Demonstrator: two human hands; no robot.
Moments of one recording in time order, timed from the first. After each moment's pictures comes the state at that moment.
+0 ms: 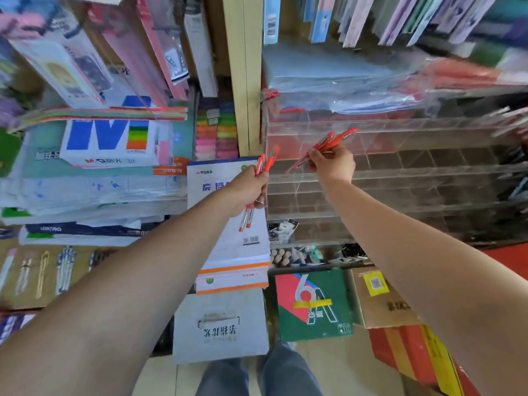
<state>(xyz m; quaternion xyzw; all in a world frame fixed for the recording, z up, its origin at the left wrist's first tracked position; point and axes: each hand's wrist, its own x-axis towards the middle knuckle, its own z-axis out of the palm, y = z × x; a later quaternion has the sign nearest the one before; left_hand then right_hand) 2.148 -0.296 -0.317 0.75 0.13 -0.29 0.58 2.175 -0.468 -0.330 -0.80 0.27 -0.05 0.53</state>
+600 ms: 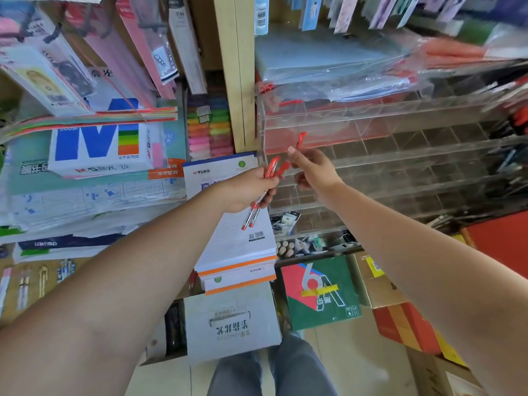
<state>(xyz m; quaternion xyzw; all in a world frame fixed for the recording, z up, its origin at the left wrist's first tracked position) 2.149 -0.282 -0.310 0.72 0.02 -0.41 0.56 2.144 -0.446 -0.324 -0.71 0.21 0.12 0.66</state>
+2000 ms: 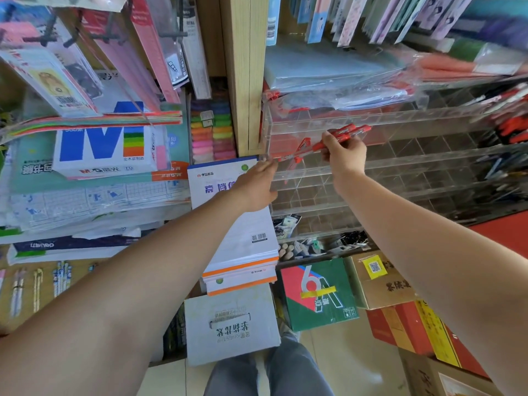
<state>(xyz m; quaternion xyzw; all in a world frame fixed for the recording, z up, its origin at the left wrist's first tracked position) 2.154 -0.272 -0.316 0.92 -0.22 -0.25 0.19 2.158 -0.460 -0.294 -0.69 0.31 -0.09 0.65</state>
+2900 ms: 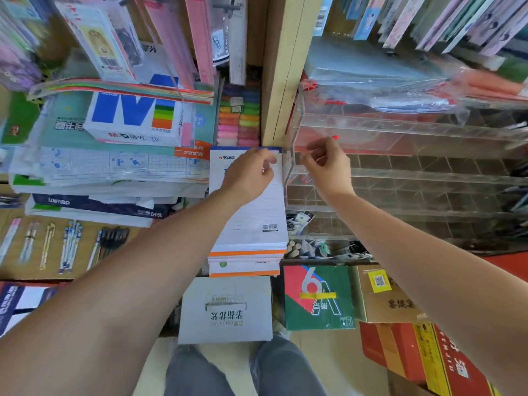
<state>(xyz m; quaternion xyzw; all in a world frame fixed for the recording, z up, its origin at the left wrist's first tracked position) 2.129 -0.233 -0.322 0.94 -0.07 -0.06 0.33 2.128 -0.405 -0.305 -0.88 0.04 -0.06 0.46</state>
